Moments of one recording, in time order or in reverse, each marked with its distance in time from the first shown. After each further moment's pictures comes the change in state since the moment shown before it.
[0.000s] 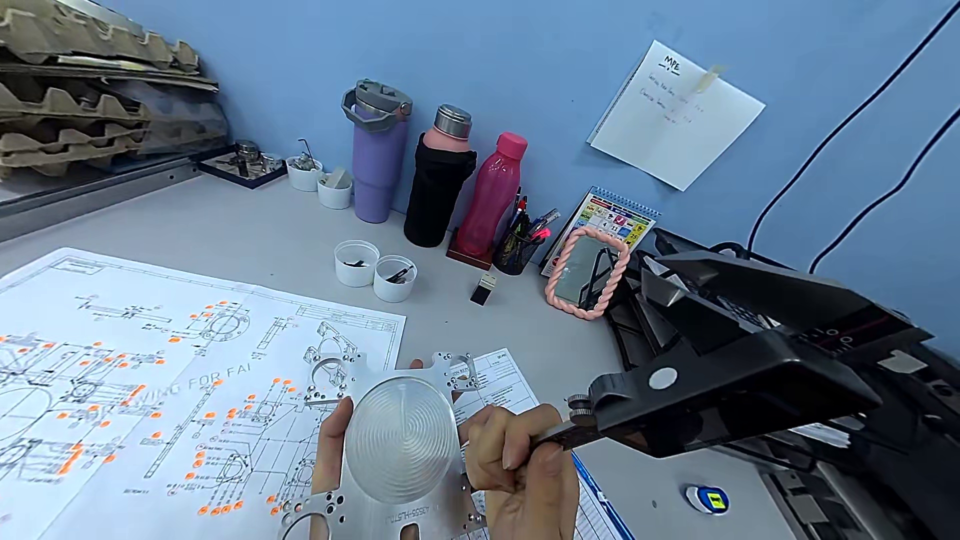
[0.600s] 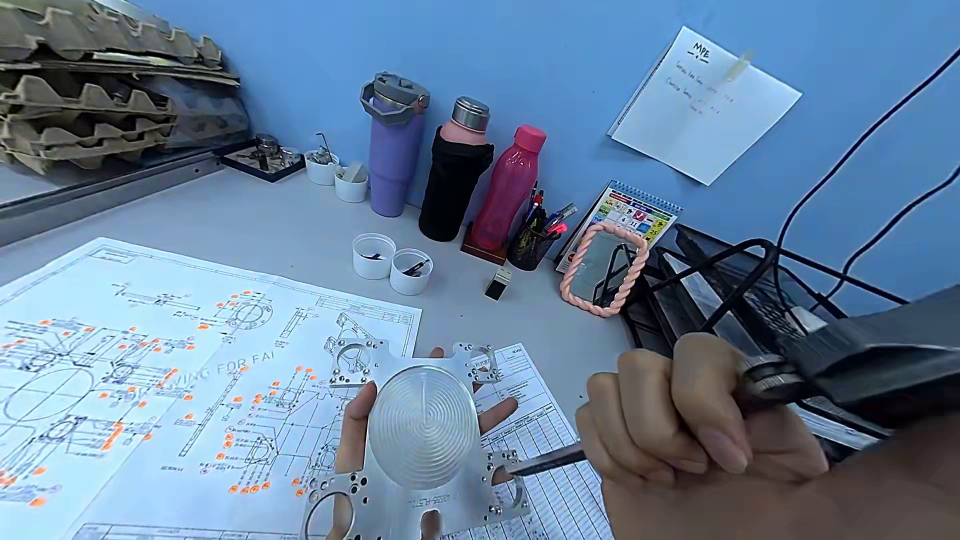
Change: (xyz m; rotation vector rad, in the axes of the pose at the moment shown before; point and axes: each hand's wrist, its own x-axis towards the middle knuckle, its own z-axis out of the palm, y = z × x) left_hand 0.006 0.003 -0.003 -0.156 -0.125 -0.175; right_hand 0.059 -0.079 -0.001 0.354 0.044 0.192
